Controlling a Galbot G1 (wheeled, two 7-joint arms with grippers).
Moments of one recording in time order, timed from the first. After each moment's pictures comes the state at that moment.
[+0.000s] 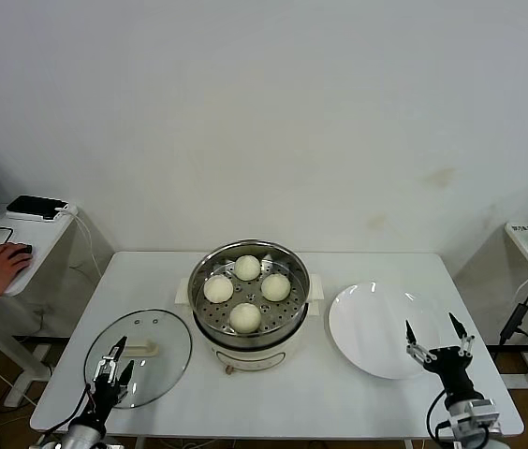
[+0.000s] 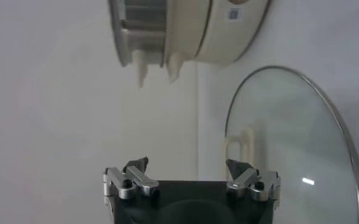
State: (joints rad) left arm 1.57 -1.21 -0.70 -1.75 1.27 -0.15 -0.13; right arm -1.54 1.36 0.82 1.90 0.05 0.15 -0.17
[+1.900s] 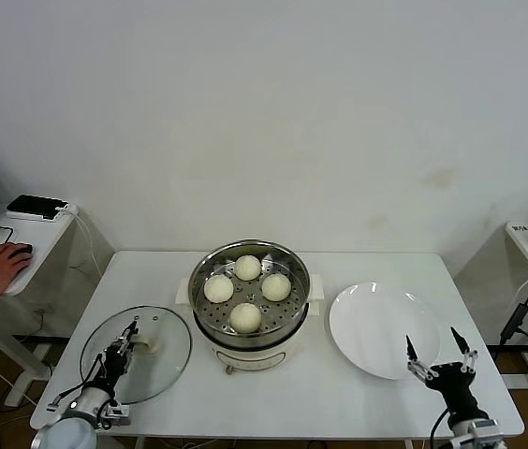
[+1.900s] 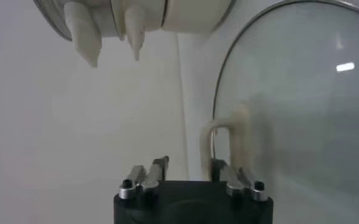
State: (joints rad) left arm 1.32 -1.15 -0.60 -1.50 1.26 -0.16 -0.14; right arm -1.63 1.39 0.84 1.97 0.02 0.14 -0.18
